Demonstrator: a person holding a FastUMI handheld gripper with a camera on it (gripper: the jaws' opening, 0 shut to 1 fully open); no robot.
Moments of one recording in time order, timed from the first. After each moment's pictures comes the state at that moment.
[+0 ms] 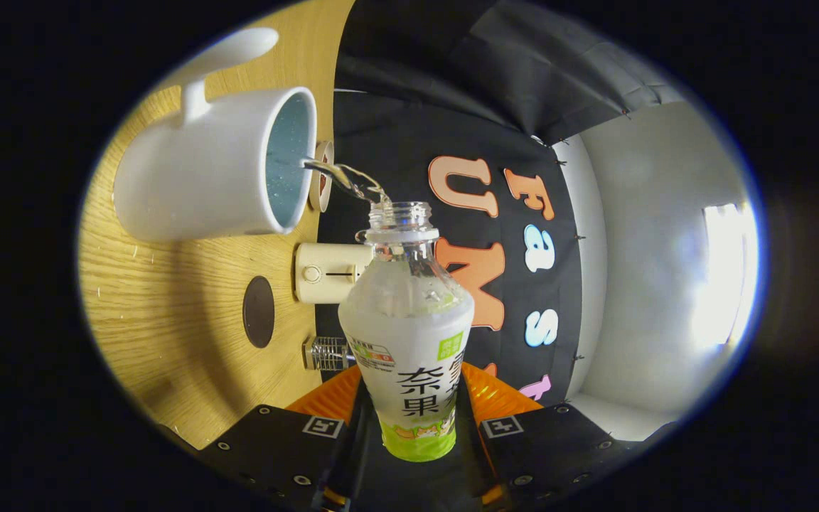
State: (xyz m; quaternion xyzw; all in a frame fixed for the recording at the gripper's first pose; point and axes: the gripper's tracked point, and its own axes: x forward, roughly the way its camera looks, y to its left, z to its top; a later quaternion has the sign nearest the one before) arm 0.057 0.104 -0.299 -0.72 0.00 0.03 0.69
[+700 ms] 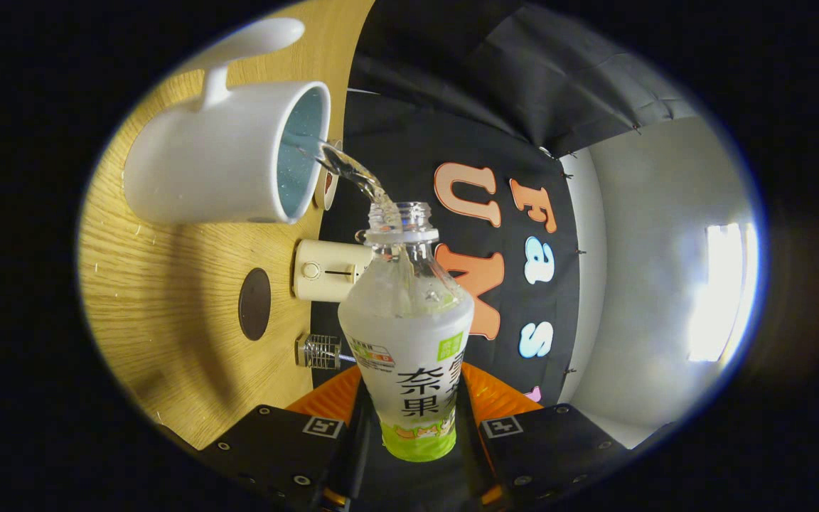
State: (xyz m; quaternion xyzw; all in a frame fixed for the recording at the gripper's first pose) arm 0.056 0.106 -0.297 -0.74 -0.01 0.04 0.67
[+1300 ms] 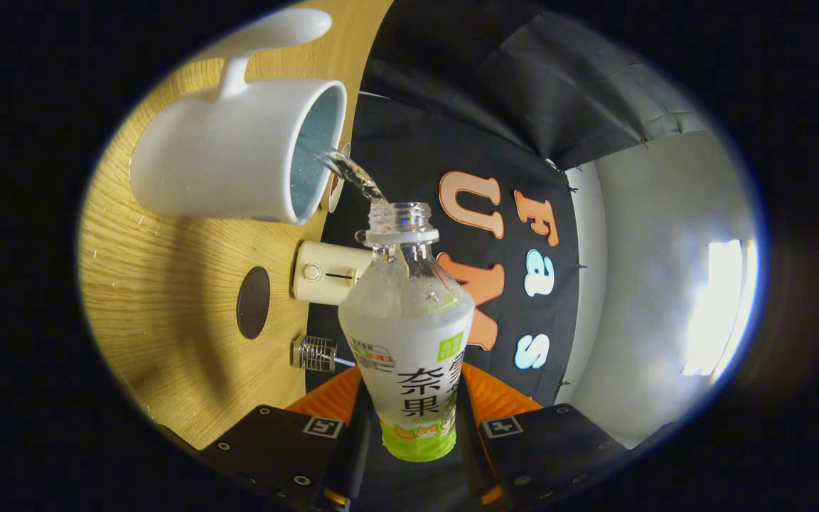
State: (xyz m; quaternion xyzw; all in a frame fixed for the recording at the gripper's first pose) arm 0.055 0.112 -0.296 -0.76 -0.02 0.05 0.65
